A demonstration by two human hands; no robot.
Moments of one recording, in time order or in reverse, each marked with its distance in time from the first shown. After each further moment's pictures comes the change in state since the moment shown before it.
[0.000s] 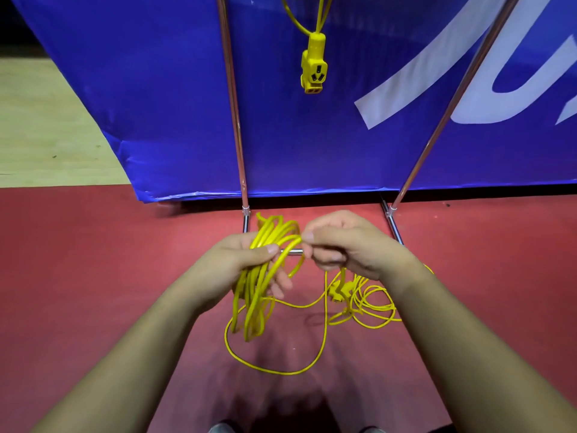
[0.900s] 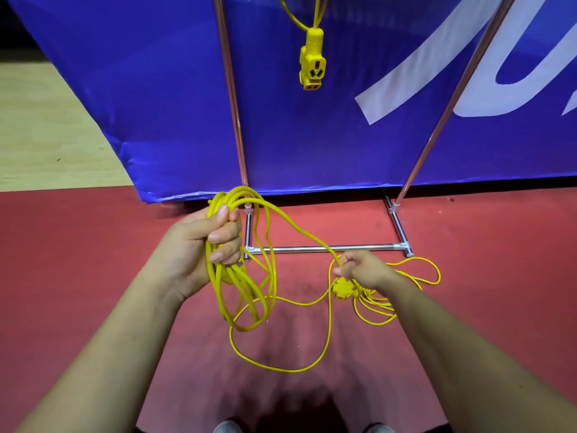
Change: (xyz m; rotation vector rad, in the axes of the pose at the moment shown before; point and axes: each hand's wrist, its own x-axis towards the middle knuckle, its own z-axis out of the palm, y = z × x) left_hand 0.000 0.012 -0.032 -0.525 0.024 0.163; right_hand 0.002 0.145 -0.077 -0.424 0.475 0.440
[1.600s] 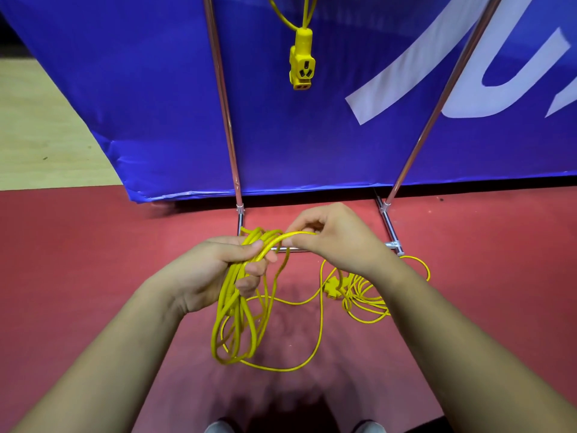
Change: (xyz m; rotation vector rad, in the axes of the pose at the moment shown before) left_hand -0.003 -0.023 0.022 0.204 -0.066 -0.376; right_hand -0.092 -0.143 -0.004 -0.055 0.074 -0.577
